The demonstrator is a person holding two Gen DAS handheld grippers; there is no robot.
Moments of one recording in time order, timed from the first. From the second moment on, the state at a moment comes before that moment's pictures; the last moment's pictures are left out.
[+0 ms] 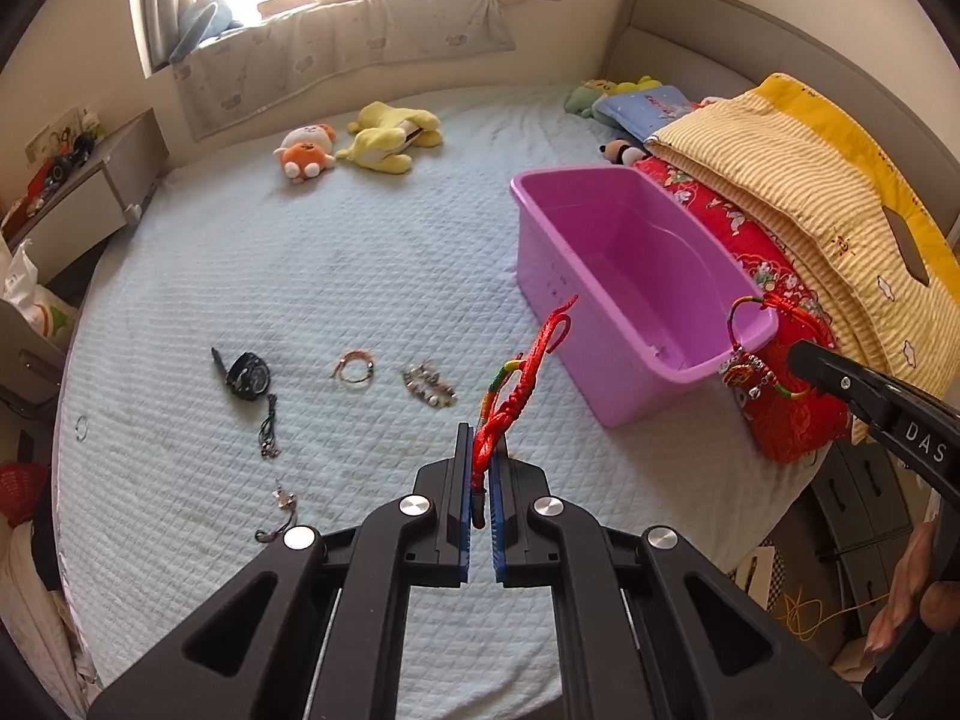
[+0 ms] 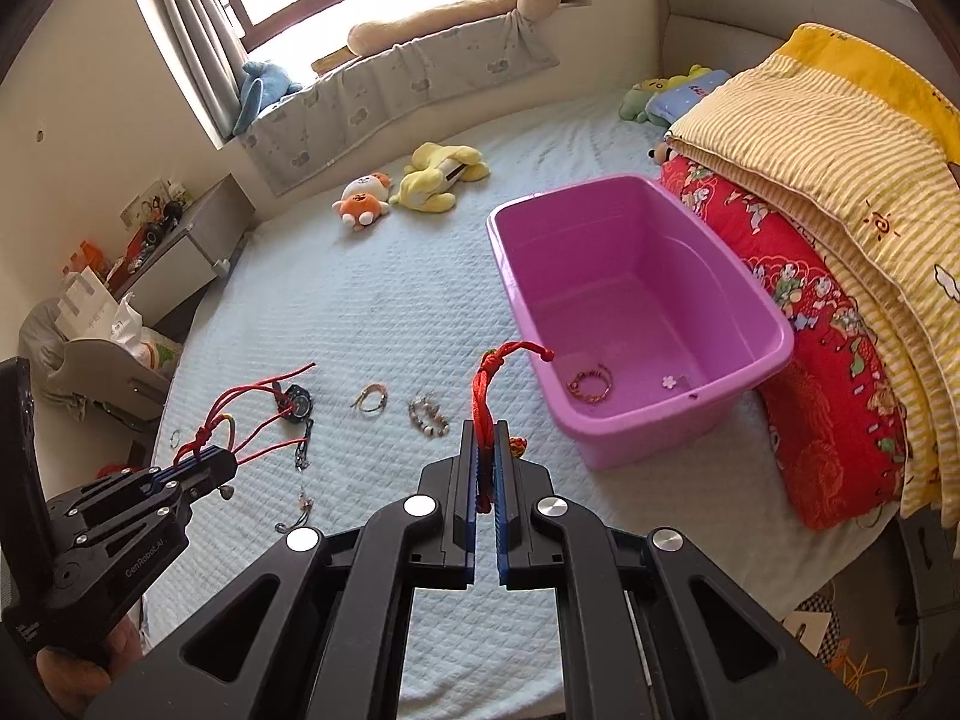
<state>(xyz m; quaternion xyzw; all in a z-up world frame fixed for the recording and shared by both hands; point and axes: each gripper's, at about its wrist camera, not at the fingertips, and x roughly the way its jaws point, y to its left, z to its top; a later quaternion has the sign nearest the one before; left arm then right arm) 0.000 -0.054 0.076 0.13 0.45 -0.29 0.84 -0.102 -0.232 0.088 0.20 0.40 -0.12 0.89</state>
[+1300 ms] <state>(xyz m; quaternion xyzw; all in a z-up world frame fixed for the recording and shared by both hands) 0.083 -0.326 0.015 0.13 0.56 -0.19 0.80 0.031 -0.459 0.020 0.14 0.53 0.02 0.84</state>
